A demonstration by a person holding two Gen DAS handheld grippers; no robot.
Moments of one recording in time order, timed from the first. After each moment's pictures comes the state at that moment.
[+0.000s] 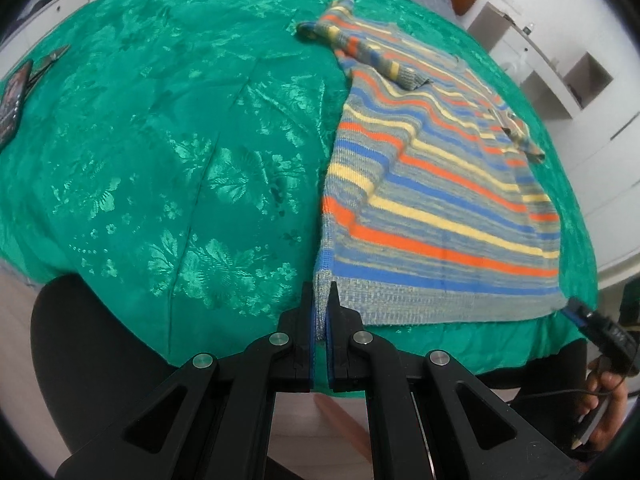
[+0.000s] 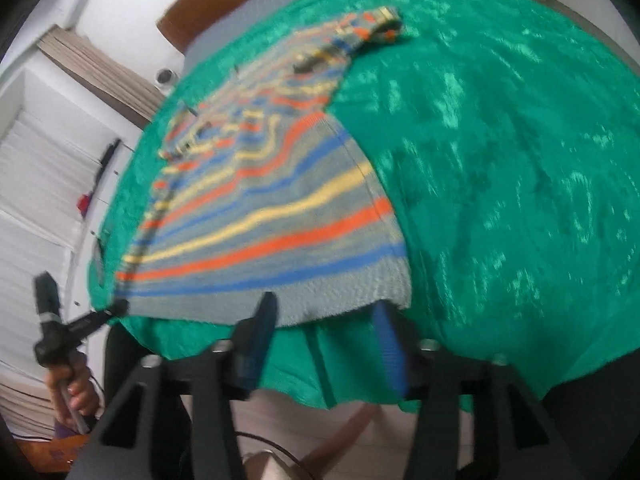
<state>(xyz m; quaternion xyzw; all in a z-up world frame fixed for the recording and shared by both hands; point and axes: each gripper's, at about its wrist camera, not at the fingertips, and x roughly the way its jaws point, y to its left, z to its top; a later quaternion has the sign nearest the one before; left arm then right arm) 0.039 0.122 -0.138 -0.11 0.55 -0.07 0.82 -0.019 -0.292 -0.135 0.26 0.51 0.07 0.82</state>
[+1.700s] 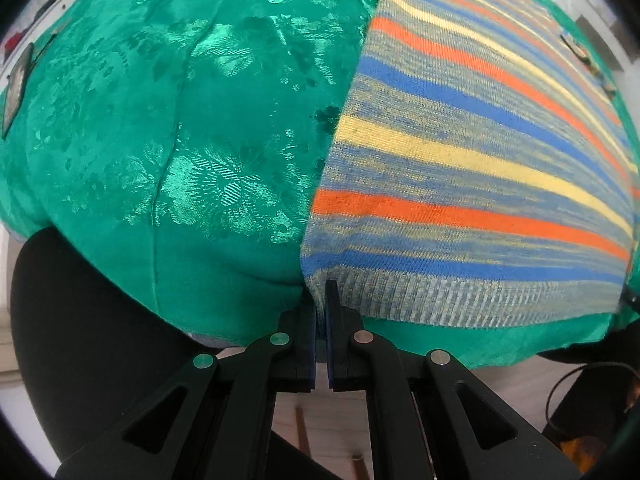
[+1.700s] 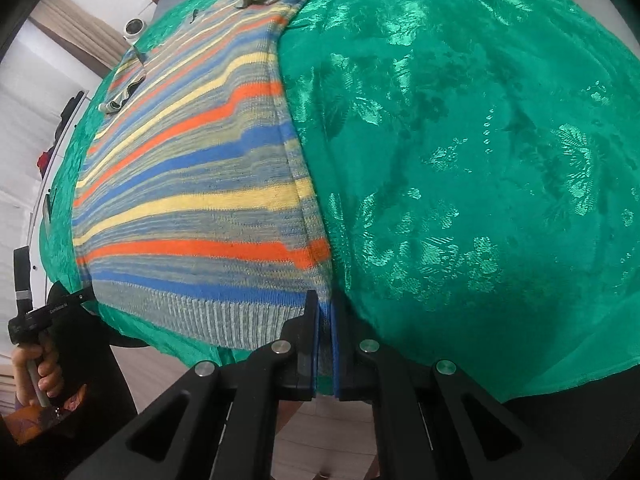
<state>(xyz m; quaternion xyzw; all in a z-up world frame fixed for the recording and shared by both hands) 0.035 0.083 -0.213 -0.02 0.64 0.01 0.77 -0.018 -0.301 -0.185 0.17 0.61 0.03 0.78</state>
